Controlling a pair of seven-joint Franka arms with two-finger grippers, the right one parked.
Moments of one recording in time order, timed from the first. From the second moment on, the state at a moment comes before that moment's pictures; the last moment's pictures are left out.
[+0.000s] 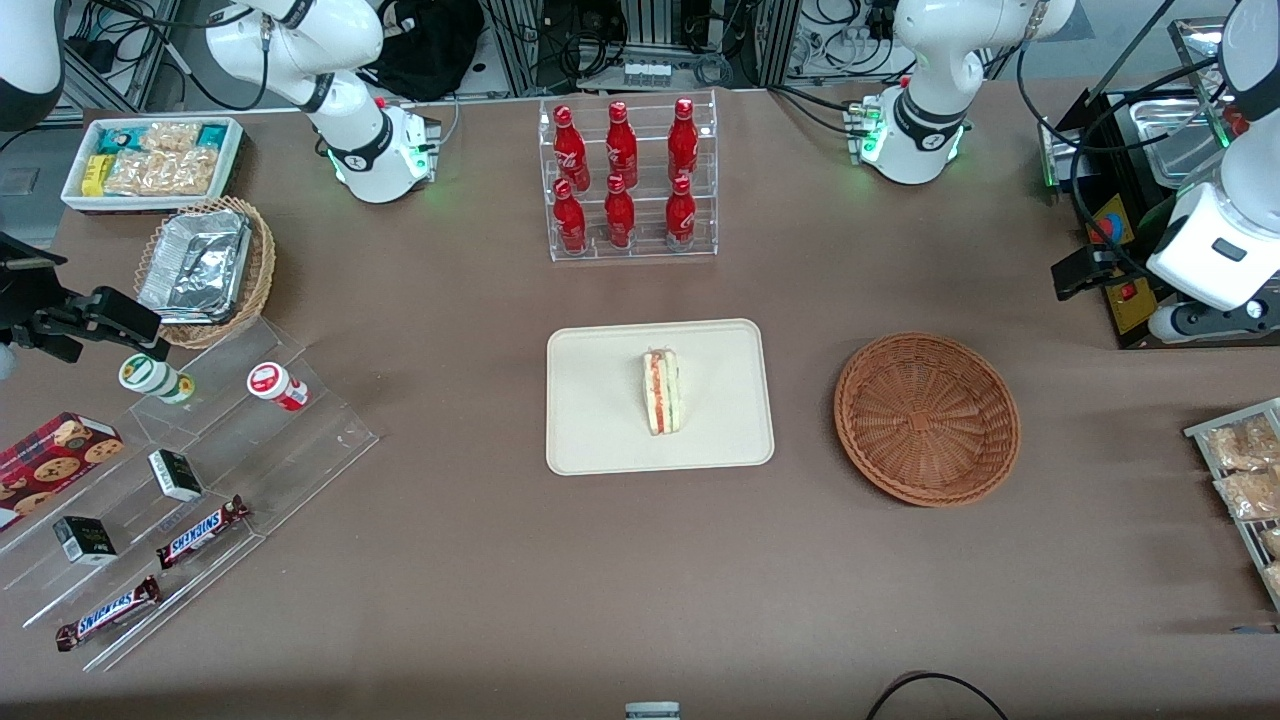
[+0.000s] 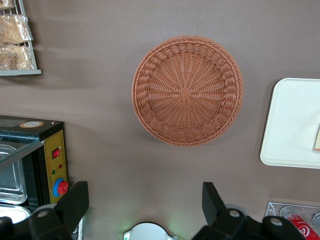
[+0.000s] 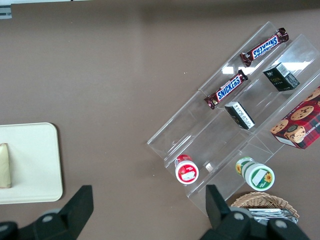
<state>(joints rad) 0.08 0.06 -0.17 -1.51 0.07 1.43 -0.18</state>
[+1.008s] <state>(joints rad) 0.08 -0.03 -0.14 -1.55 0.02 1.41 -0.18</state>
